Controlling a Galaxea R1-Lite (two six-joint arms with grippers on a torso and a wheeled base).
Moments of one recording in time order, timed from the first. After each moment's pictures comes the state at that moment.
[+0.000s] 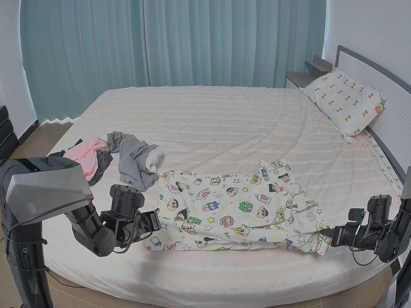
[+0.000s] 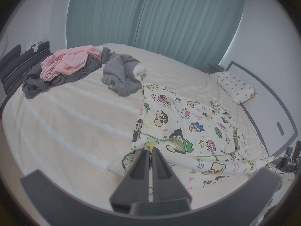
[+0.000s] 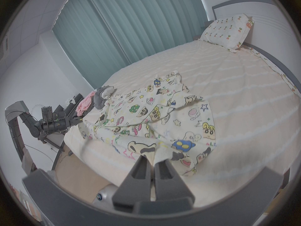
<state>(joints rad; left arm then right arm) -0.37 2.25 -0.71 -0.85 0.15 -0.50 -0.02 2.07 -0.11 -1.33 0.39 0.17</state>
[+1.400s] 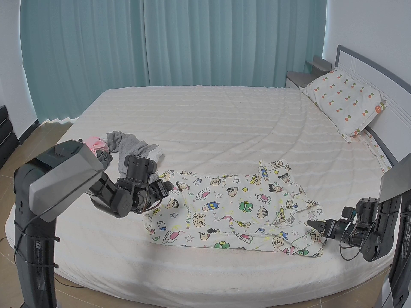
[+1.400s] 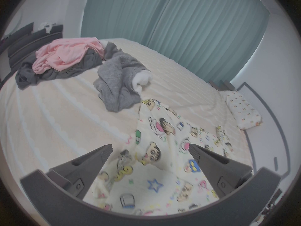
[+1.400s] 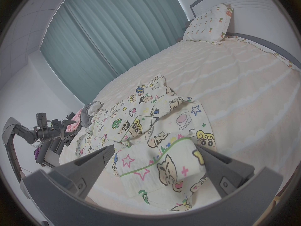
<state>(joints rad) -0.32 2.33 -1.15 -0.50 0.06 -0.66 -0.06 2.35 -0.22 -1.55 0.35 0.35</state>
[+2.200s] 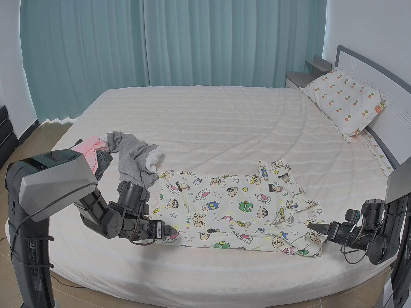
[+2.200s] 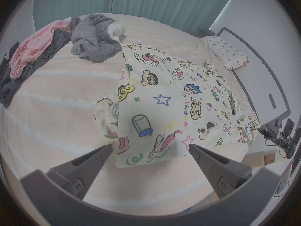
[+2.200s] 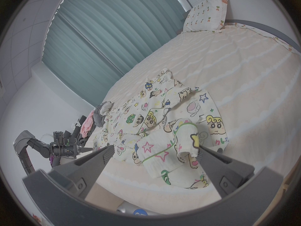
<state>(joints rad) -0.32 2.32 -0.91 -0.46 -0.14 -0.31 -0.05 2.28 -0.12 -1.55 0.47 0.42</state>
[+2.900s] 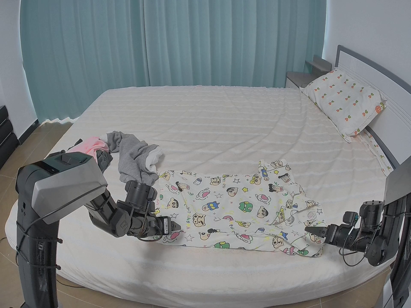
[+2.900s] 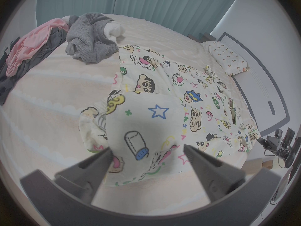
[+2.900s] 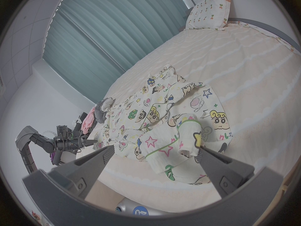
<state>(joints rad) -0.34 2.38 -0.98 -0.48 -0.13 -0.38 -0.04 2.28 -0.11 -1.55 0.47 0.41</state>
